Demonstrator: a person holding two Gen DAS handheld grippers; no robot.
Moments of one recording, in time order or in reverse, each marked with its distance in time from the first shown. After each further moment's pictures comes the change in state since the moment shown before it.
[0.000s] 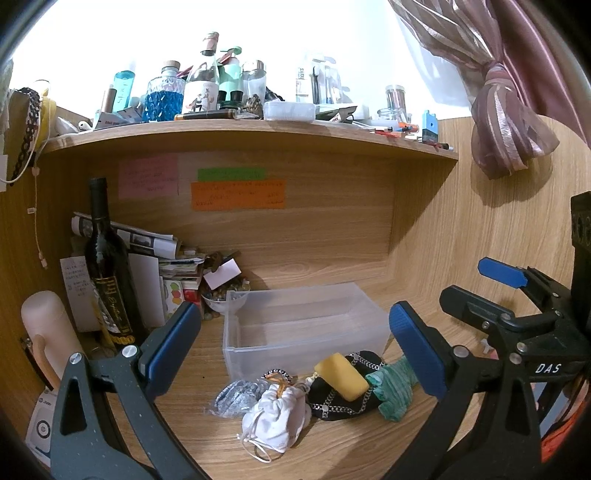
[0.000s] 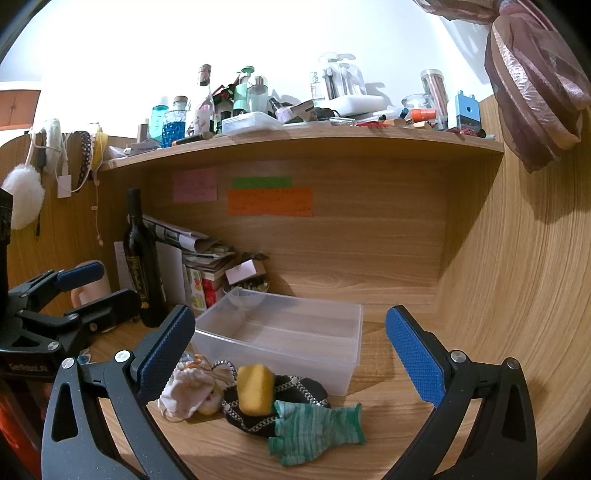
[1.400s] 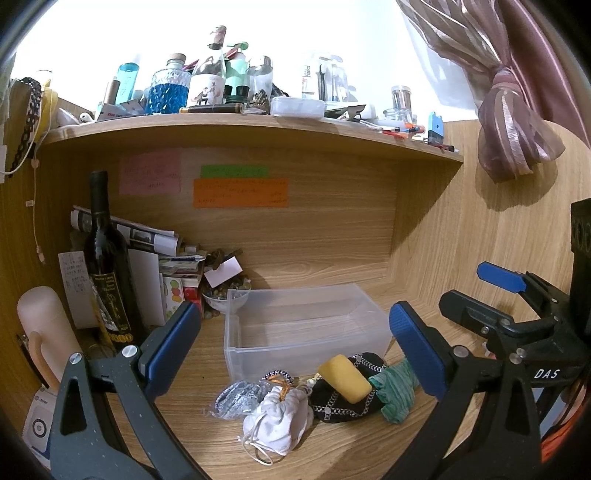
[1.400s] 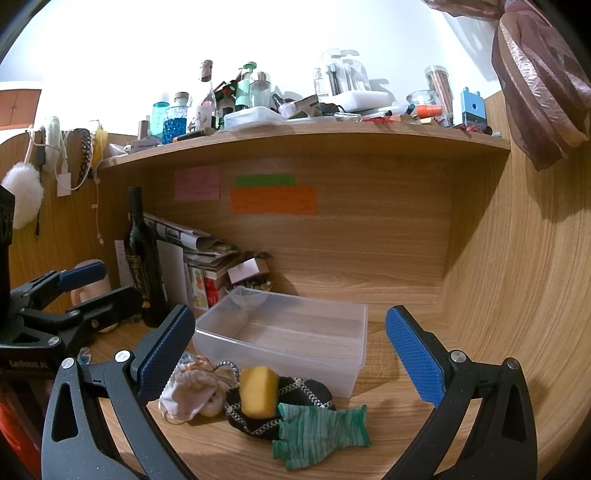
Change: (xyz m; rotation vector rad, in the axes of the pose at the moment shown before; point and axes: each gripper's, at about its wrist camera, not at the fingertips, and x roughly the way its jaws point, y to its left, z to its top) left arm 0.008 0.010 -0.002 -0.020 0.005 -0.006; right arm 0.008 0.001 0.001 0.000 0.008 0.009
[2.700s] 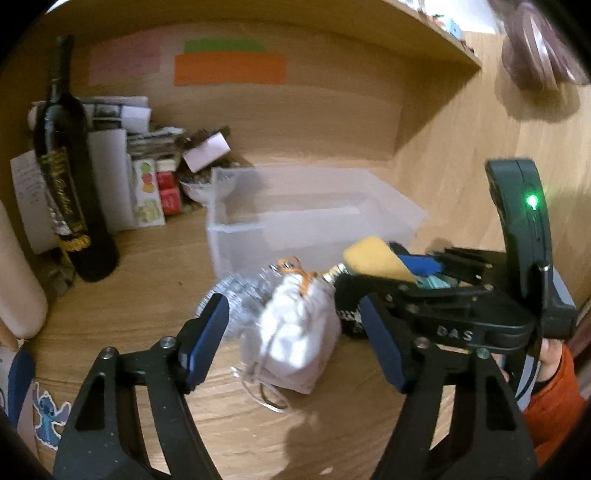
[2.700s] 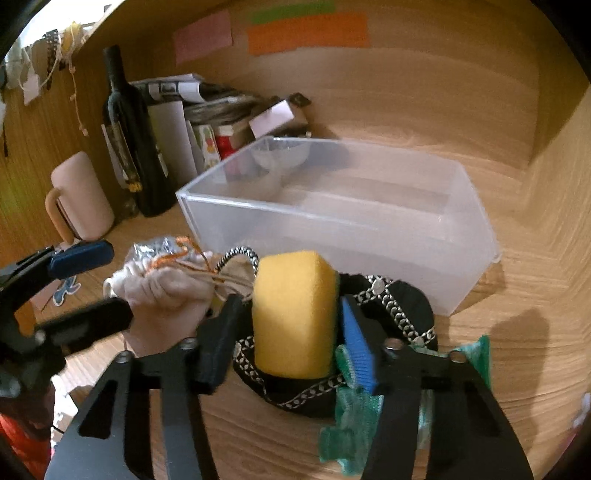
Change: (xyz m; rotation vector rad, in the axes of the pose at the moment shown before) left arm 0.069 0.026 -0.084 -0.005 0.361 -0.090; right arm 0.131 0.012 -0.085 0.013 0.481 0.173
